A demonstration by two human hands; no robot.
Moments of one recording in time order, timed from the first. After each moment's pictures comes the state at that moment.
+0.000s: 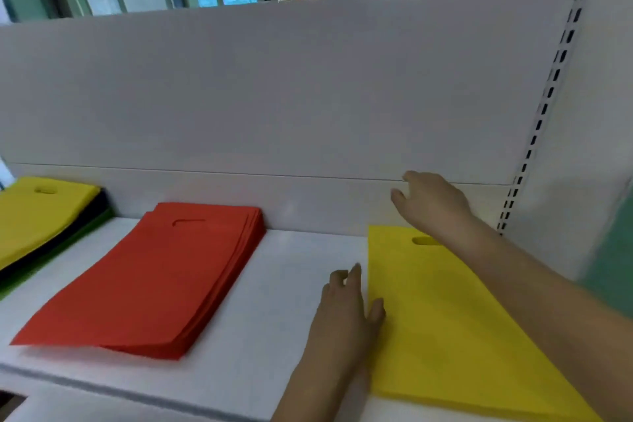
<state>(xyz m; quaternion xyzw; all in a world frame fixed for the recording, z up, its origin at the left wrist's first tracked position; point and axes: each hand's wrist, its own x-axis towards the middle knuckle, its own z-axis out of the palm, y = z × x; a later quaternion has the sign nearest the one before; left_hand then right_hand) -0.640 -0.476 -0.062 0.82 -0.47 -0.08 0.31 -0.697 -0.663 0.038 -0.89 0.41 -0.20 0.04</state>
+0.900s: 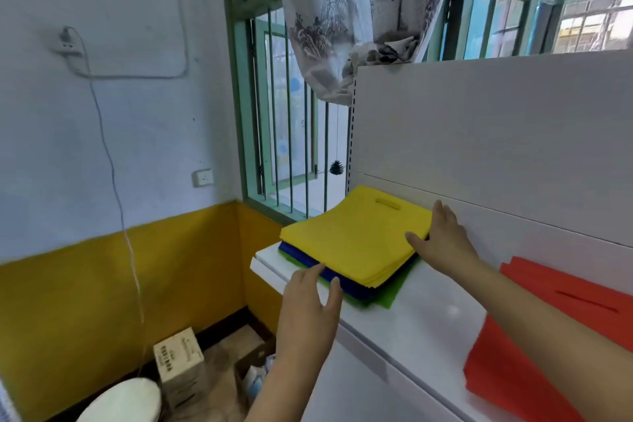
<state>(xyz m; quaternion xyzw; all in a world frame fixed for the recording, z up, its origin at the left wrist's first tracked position) -0.231 -0.014 -0.036 0.87 -0.14 0.14 0.45 -0.191 -0.267 0.021 -0.95 0.17 -0.18 0.19</state>
